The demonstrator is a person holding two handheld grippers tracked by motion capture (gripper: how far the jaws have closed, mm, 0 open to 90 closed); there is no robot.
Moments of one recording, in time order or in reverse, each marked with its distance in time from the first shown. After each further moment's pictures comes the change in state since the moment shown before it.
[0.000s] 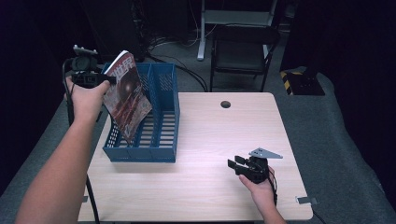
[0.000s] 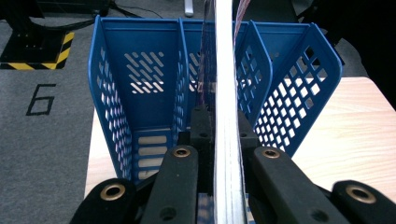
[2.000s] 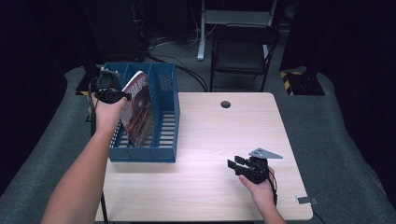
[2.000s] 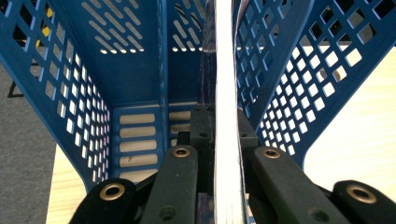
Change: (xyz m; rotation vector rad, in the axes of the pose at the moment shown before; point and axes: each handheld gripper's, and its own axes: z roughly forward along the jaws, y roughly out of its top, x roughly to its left) left arm -0.003 -0.042 0.066 0.091 -0.010 0.019; right arm 0.000 -0.001 0.000 0.002 0.001 0.004
